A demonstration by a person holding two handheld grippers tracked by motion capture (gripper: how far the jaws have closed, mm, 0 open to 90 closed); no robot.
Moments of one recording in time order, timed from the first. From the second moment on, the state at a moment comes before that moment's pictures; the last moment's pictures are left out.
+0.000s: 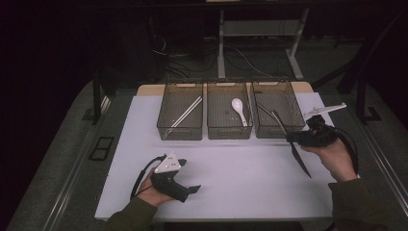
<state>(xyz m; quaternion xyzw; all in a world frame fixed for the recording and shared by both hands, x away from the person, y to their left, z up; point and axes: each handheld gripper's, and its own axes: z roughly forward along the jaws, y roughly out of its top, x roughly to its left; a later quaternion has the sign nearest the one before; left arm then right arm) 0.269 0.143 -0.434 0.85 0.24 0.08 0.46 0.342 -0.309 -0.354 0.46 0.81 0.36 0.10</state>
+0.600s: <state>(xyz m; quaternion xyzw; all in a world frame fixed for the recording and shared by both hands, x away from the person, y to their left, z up) 0.270 0.143 -0.435 0.85 0.24 0.08 0.46 0.376 -0.317 -0.319 0.48 0.76 0.42 0.13</state>
